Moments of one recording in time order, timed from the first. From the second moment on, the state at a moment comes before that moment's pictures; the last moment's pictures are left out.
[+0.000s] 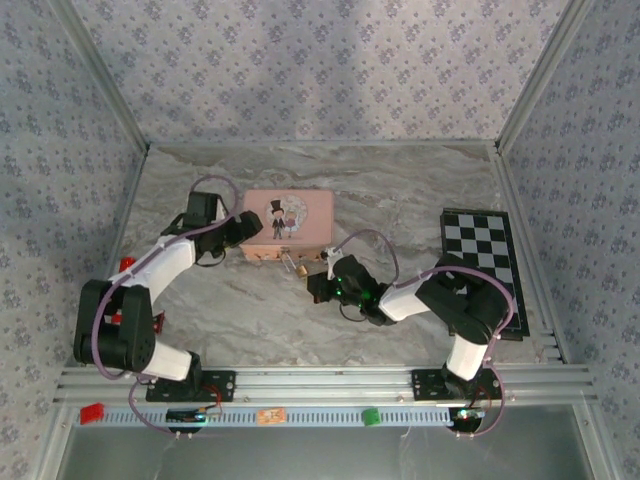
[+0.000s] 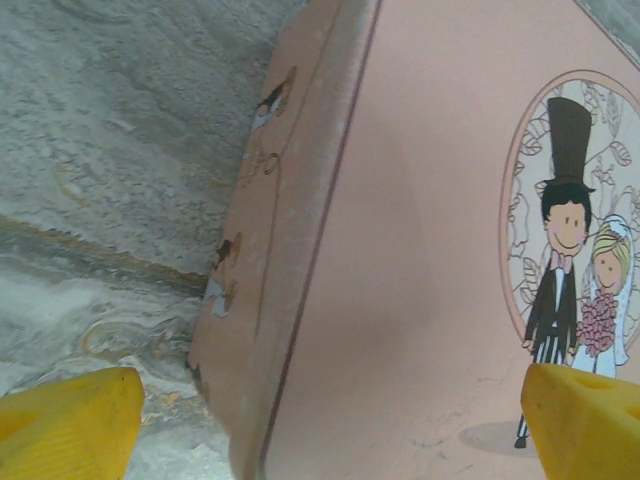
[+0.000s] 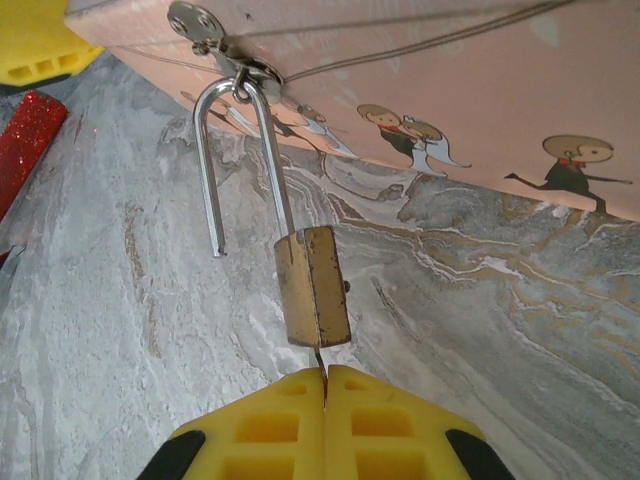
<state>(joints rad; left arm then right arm) -0.19 1.44 0.86 -0.32 0.25 -0.65 0.90 1.76 0.57 0.68 -0.08 0.65</state>
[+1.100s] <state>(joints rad) -0.37 1.55 0.89 -0.24 0.25 -0.67 0.56 1.64 0.59 0.67 -0.41 0.68</state>
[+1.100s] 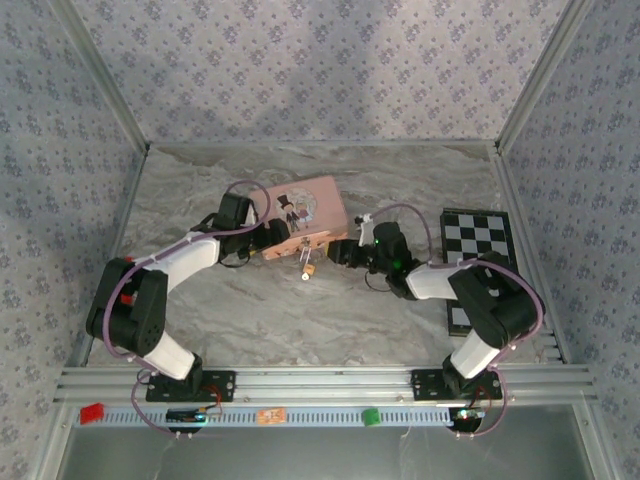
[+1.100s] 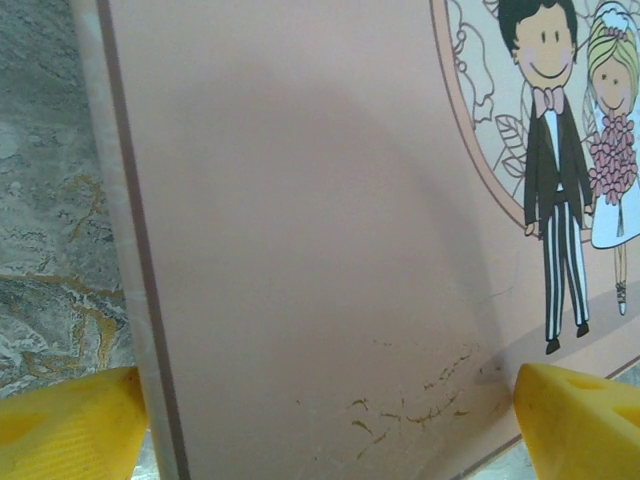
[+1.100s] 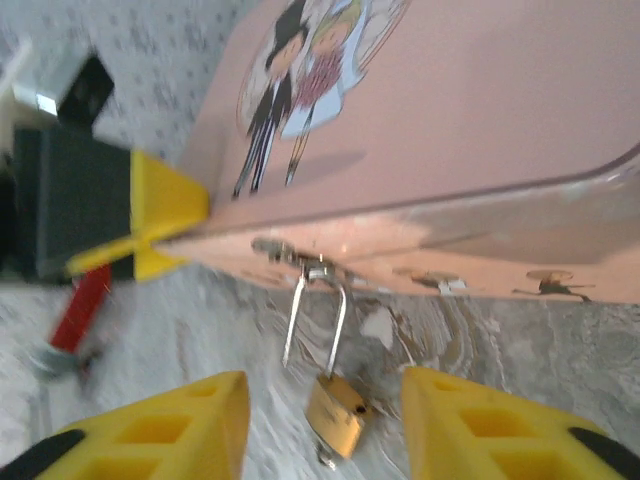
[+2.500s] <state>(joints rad) -0.38 1.56 0.87 -0.19 0.25 -0.73 0.65 2.05 0.68 1.07 -0.40 0.96</state>
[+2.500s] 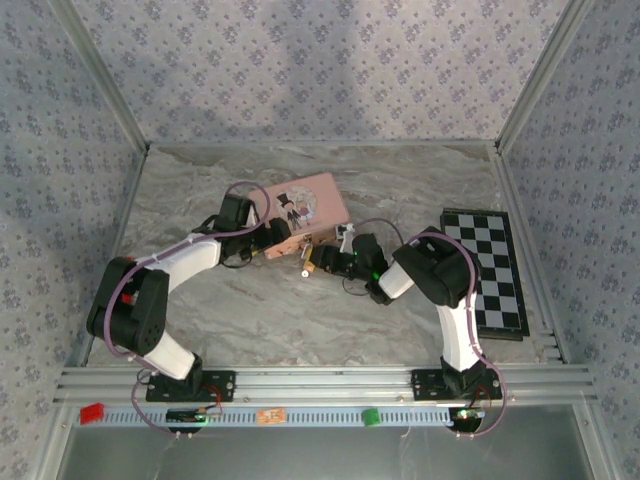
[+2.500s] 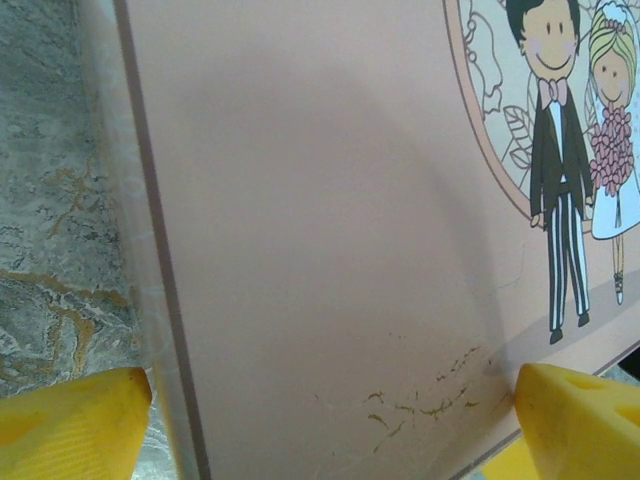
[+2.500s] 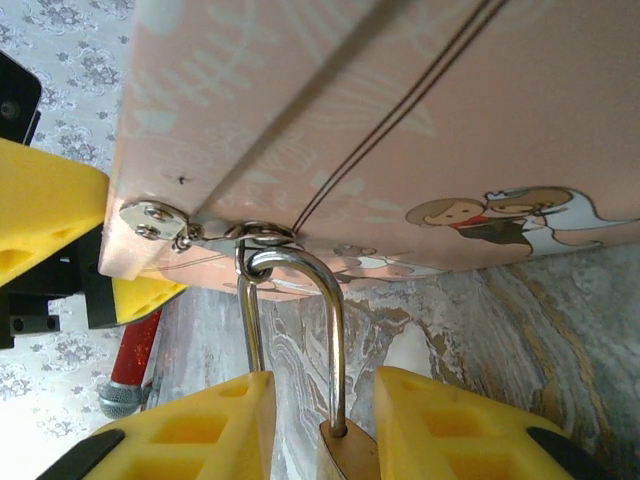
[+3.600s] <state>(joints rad) -0.37 1.53 0.84 -0.18 0.25 -0.74 0.66 2.07 0.71 1.04 -0.38 0.98</state>
